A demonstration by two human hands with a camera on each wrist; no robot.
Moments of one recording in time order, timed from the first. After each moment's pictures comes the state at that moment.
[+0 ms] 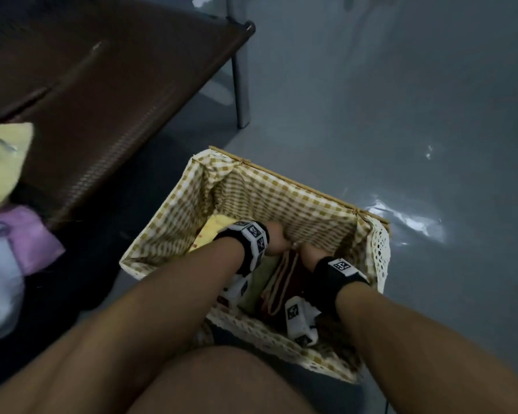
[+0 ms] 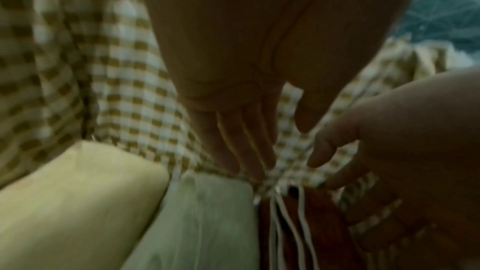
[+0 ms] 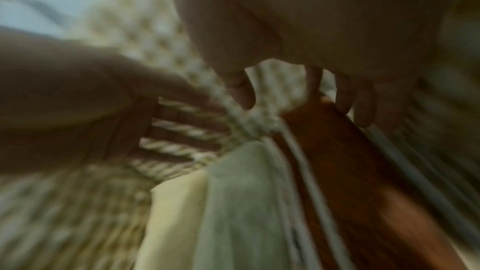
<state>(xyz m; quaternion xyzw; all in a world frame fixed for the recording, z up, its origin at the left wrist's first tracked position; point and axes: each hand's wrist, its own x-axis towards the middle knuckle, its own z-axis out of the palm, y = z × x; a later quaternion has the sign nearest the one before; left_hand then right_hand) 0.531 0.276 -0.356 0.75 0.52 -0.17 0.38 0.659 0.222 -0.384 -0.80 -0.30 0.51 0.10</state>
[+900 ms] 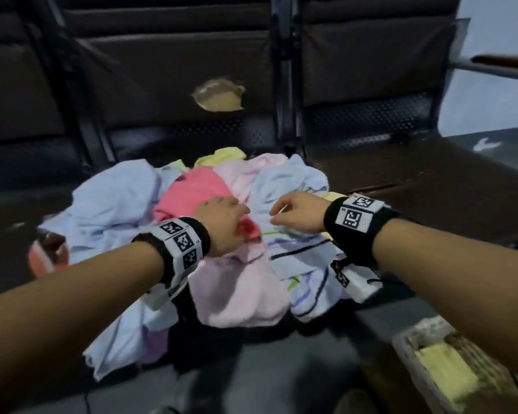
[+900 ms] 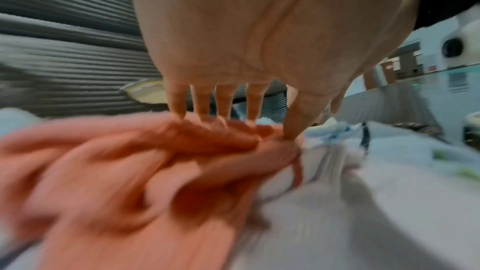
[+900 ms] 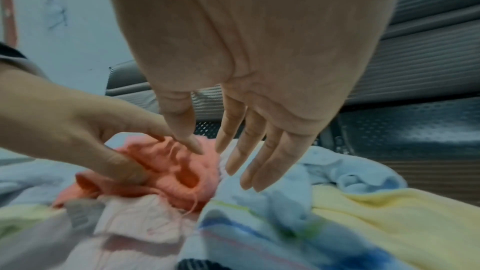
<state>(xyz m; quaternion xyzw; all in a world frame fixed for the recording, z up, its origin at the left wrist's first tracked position) 0.012 0.052 -0.166 0.53 0.84 -0.04 0.04 0.144 0.211 -0.147 -0.25 -0.90 0.35 -0.04</state>
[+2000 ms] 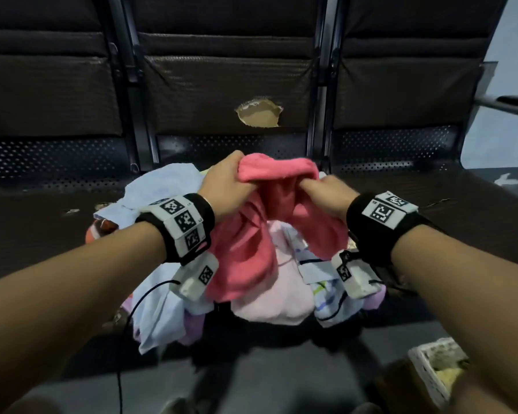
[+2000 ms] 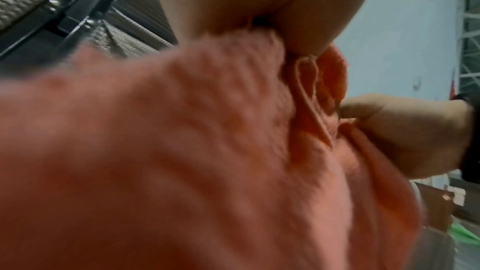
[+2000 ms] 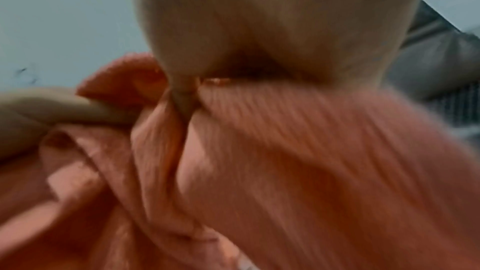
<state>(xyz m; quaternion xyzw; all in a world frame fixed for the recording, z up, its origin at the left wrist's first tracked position) 0.004 0.000 -0.087 0.42 0.80 0.43 0.01 0.130 0.171 -0.089 -0.32 -0.85 0.40 0.13</state>
